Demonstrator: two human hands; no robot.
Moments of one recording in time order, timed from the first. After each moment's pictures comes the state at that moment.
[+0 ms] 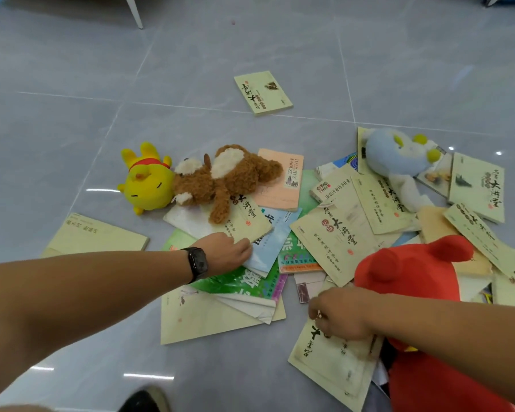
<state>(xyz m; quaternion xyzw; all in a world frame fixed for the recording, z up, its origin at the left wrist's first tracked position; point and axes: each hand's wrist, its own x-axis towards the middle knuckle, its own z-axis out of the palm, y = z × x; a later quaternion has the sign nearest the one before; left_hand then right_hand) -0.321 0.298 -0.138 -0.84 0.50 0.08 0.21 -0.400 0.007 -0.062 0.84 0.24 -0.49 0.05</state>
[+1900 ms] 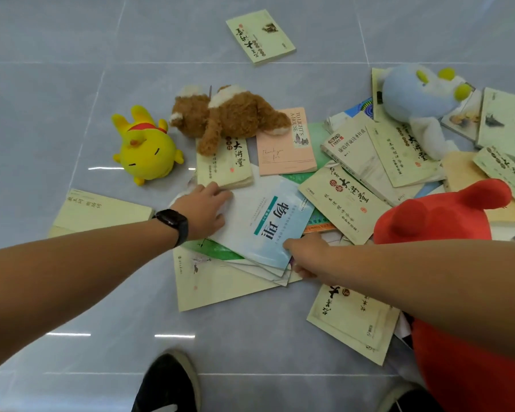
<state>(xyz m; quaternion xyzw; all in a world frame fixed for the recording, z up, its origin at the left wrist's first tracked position) -0.313 0.340 -0.146 -0.96 0.22 0.19 0.00 -0.390 0.082 -0.126 0.81 -0.16 -0.46 -0.33</state>
